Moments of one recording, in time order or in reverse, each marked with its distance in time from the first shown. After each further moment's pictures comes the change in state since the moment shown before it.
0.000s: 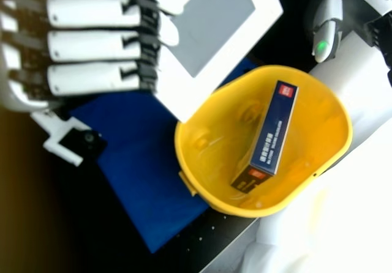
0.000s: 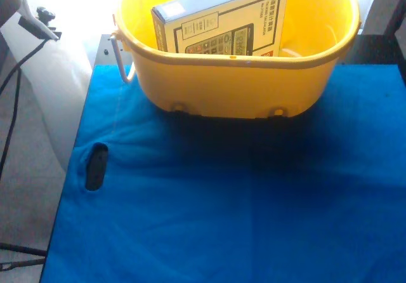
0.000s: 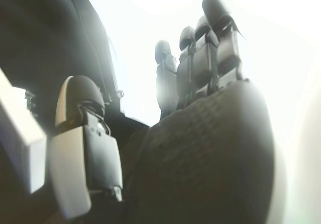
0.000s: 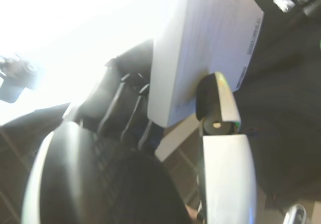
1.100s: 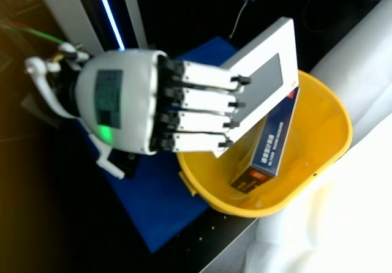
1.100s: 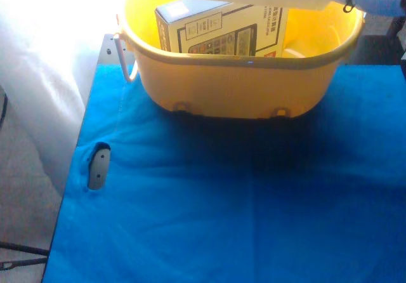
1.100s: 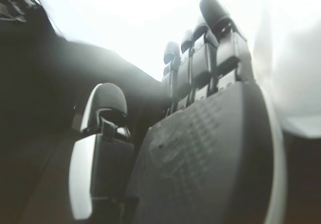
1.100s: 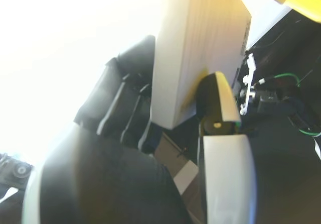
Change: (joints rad) left arm -0.149 0.212 -0.155 -0.066 -0.339 0.098; right arm 0.051 -0.122 0.085 0.000 0.285 -0.060
